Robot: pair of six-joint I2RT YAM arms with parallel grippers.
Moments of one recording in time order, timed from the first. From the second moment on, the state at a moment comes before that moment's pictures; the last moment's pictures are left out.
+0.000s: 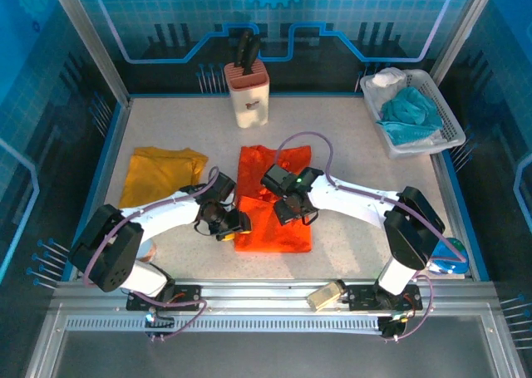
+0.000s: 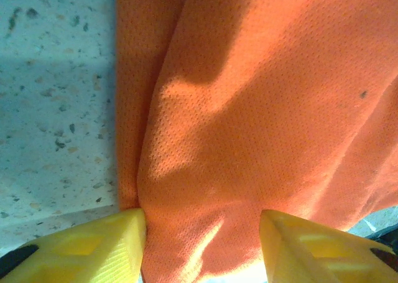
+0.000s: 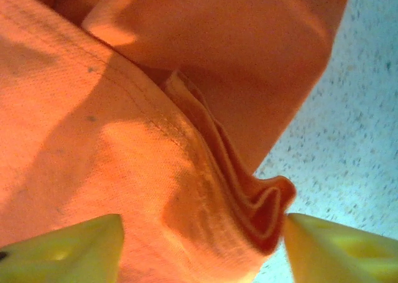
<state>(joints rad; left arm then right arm) -0.53 1.46 0.72 -0.57 0.40 -0.81 0.89 1.68 1.22 -0.94 0.23 0.49</state>
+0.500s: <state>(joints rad) -0.53 1.49 0.72 -0.55 0.41 -0.81 0.56 1.46 0.94 -0.70 -0.15 0.44</state>
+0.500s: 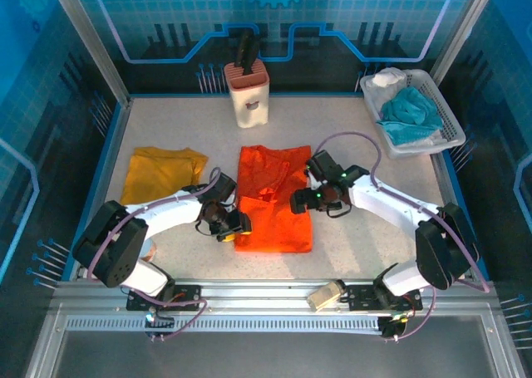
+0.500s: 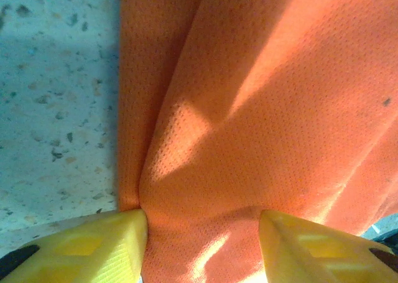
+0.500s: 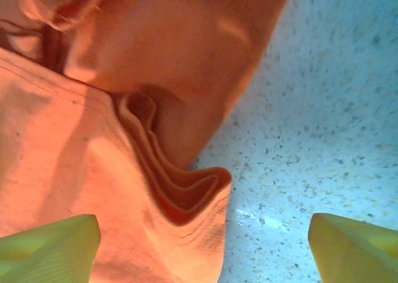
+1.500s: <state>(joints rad) -0.53 1.49 0.72 -0.55 0.42 -0.81 0.51 1.37 0.77 -0.44 -0.50 0.43</state>
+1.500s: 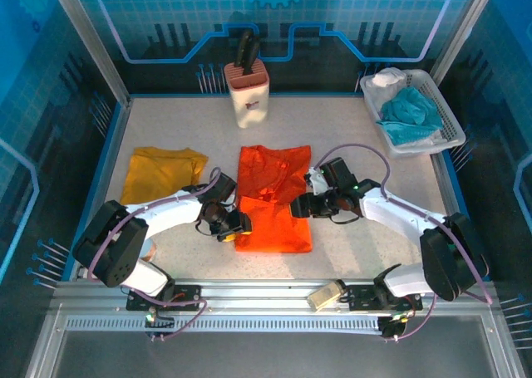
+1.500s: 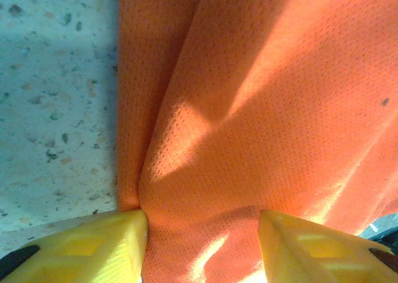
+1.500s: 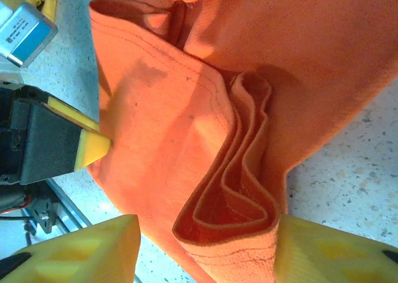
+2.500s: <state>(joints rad) -0.53 1.46 0.71 -0.54 0.40 -0.81 0.68 1.49 0.97 -0.56 -0.23 0.35</state>
